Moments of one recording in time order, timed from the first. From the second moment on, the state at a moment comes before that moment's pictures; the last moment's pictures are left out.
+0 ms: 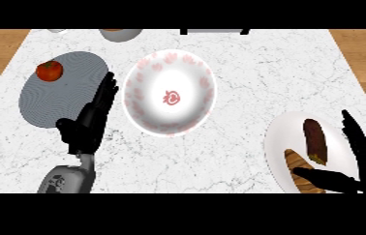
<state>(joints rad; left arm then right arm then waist) -0.15 0.13 -0.14 -1.53 0.03 0.16 0.07 0.20 -0.26 -0.12 -1.81 0.30 -0.06 0.30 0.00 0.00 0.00</state>
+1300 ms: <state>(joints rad) -0.14 0.09 -0.08 -1.57 -0.03 0.10 0.12 0.06 -0.24 -0.17 -1.37 0.47 -0.10 0.09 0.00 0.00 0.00</state>
